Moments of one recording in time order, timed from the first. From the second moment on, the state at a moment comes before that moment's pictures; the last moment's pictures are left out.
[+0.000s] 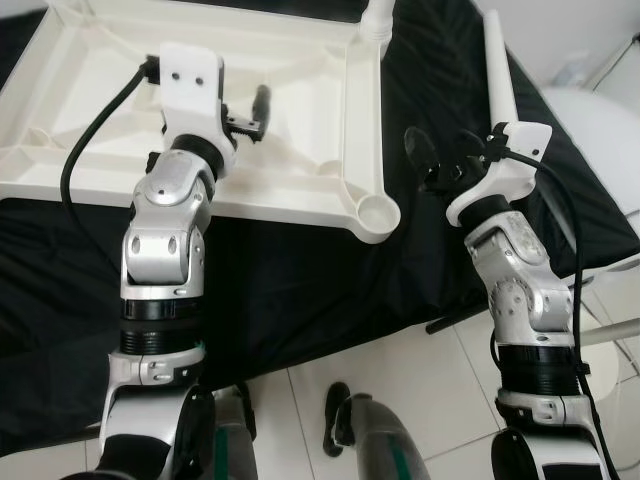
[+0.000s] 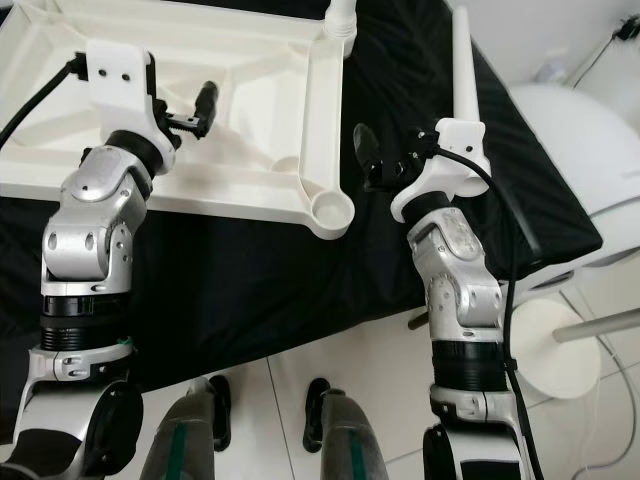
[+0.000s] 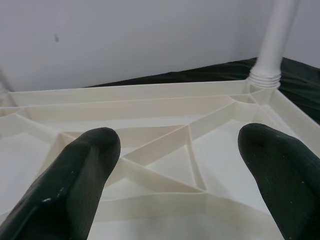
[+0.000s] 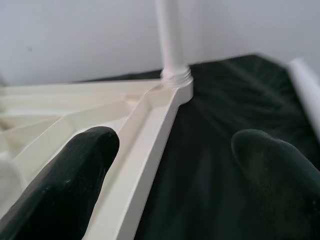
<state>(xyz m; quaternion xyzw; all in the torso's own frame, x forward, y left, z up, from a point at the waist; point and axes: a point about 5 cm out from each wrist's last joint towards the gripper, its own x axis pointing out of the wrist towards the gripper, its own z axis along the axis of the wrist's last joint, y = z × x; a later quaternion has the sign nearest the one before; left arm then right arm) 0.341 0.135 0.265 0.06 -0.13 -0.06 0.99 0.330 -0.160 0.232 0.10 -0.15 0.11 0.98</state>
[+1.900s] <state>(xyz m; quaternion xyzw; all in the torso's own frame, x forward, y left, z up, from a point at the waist) 0.286 0.146 0.173 0.03 -0.13 -0.03 0.99 0.265 -0.197 0.129 -0.02 -0.14 -0.12 0.98</state>
